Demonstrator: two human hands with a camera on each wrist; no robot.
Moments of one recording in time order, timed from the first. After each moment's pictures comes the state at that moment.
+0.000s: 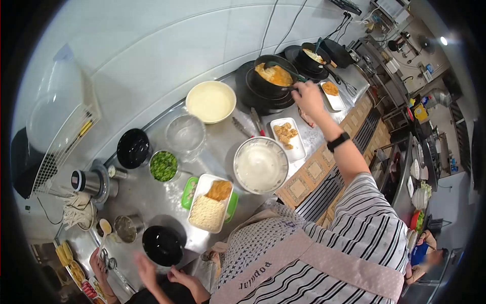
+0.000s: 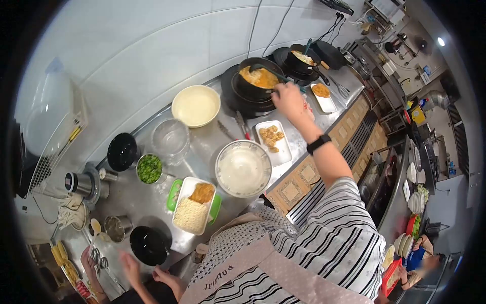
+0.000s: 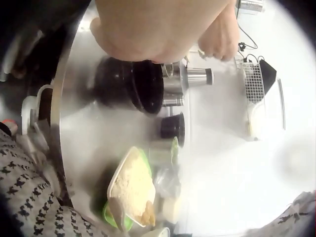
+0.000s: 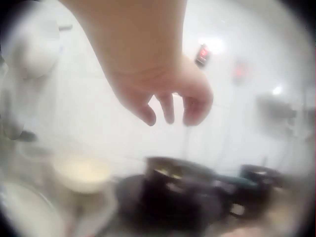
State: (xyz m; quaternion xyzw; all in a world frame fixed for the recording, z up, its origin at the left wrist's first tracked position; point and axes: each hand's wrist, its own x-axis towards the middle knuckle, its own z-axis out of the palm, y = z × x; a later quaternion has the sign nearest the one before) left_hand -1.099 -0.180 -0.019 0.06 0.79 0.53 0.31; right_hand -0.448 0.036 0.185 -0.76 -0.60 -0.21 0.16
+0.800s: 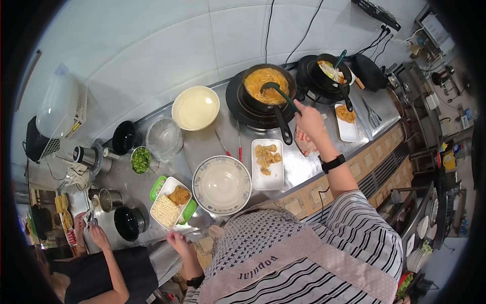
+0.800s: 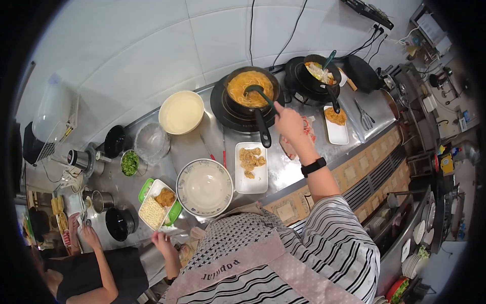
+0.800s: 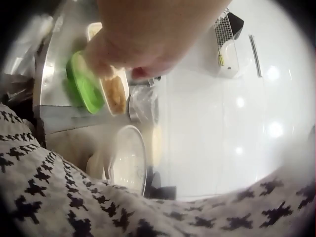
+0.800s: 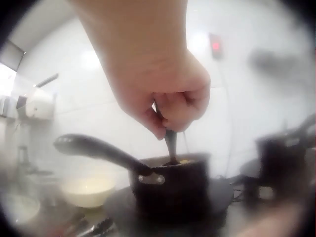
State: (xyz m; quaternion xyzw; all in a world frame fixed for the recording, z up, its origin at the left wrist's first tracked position) left_hand -0.806 -0.184 0.004 0.12 0.69 0.59 0.40; right_hand -0.287 0.037 0.151 -0.77 -0.62 0.00 0.13
